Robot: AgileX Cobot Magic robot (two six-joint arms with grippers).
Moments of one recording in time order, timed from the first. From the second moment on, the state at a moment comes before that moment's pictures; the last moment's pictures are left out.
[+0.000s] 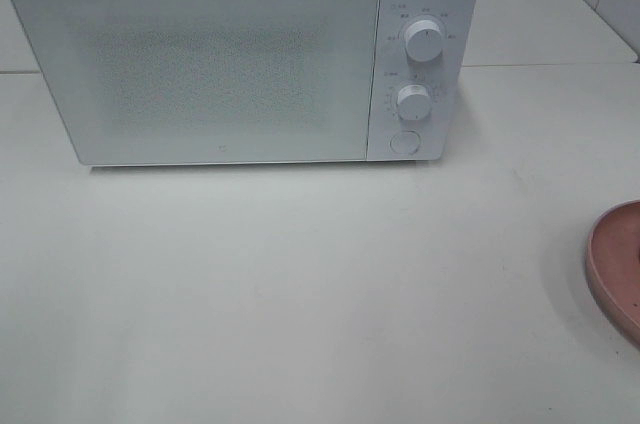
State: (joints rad) left arm -0.22 0.12 -0.52 -0.23 1.08 0.11; right arm 0.16 0.00 -0.50 -0.20 0.97 0.11
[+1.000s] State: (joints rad) left arm 0.01 0.00 -0.52 -0.23 1.08 0.11; right arm 0.16 0.00 -0.50 -0.20 0.97 0.11
